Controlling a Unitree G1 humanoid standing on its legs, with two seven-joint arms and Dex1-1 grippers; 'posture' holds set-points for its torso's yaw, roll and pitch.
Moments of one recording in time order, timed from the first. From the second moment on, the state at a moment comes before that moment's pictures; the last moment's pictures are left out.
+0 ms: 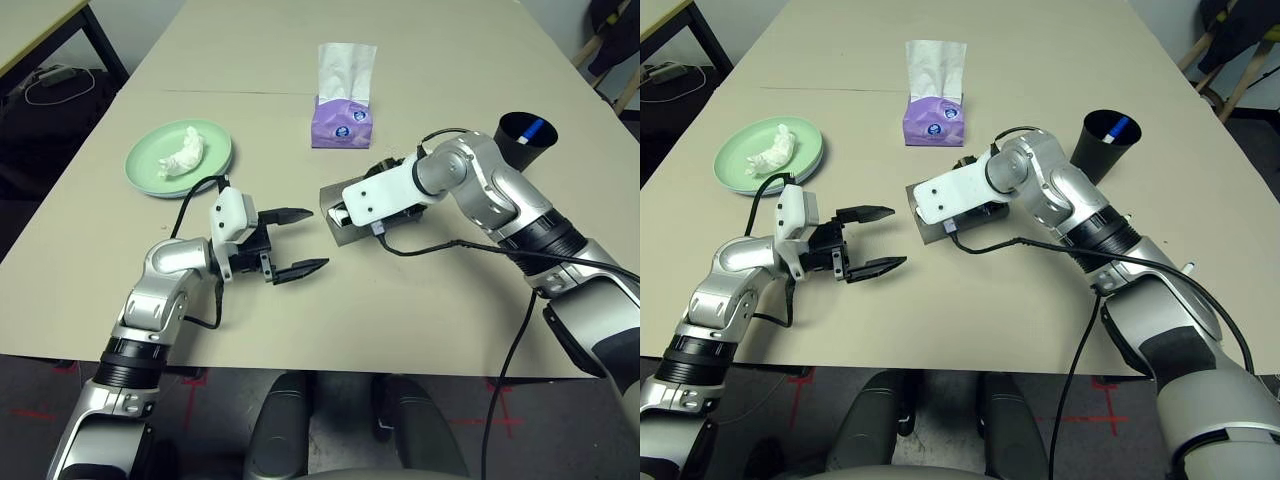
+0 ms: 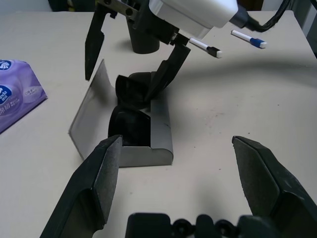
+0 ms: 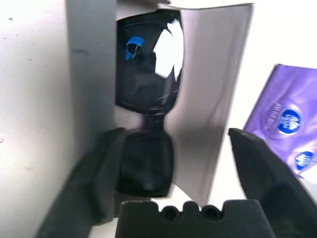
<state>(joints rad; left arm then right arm) -0.39 0.55 -0.06 0.05 -0.35 0.09 -1.13 -1.03 -0.50 0.54 0.27 -0.61 0.03 1.18</state>
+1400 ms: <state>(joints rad) -0.44 0.50 -0.06 0.12 -0.35 0.08 -1.09 -0.43 -0.33 -0.13 0.30 0.24 -0.03 0.95</state>
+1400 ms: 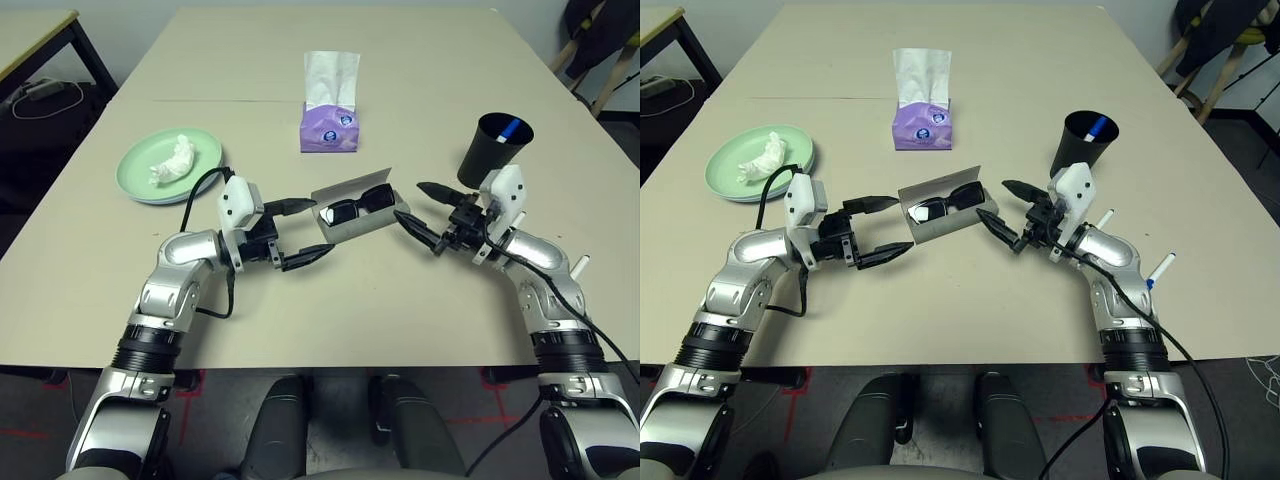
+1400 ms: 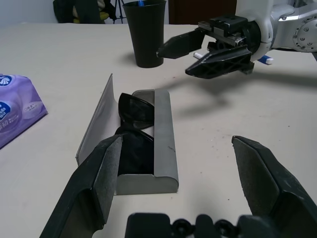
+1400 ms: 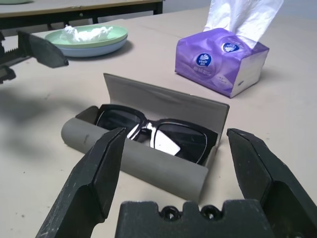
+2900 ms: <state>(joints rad) -0.85 0.39 0.08 0.96 -0.25 -0.16 -0.88 -0.33 -0.45 -0.12 0.16 0.37 0.01 0.96</state>
